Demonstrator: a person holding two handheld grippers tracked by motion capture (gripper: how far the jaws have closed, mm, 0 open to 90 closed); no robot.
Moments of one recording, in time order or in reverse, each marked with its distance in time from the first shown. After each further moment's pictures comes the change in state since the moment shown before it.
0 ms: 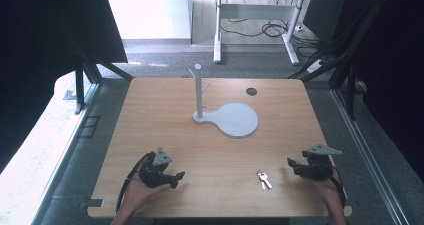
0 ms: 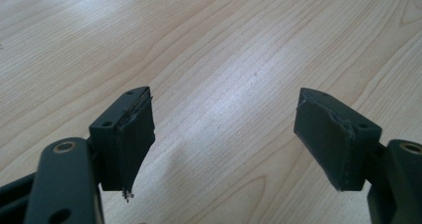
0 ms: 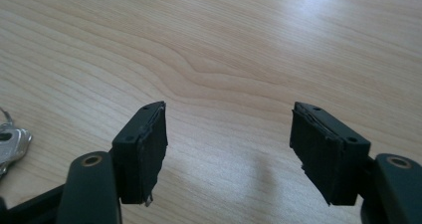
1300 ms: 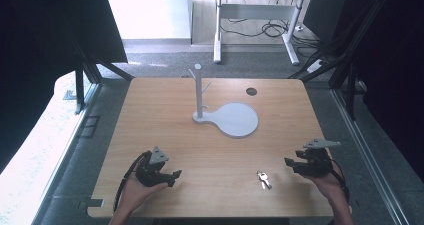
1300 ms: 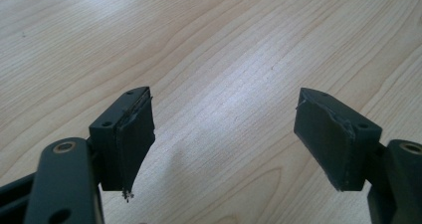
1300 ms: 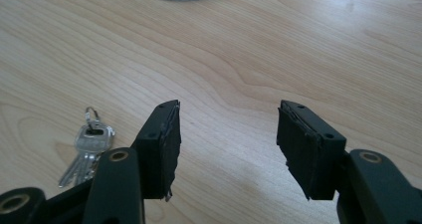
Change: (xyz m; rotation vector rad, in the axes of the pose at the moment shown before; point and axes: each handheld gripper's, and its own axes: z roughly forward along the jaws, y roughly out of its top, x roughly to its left) left arm 0.007 -0.003 -0.005 0.006 0.027 -0.026; right arm 0.013 0.032 -0.019 0.091 0.117 -0.018
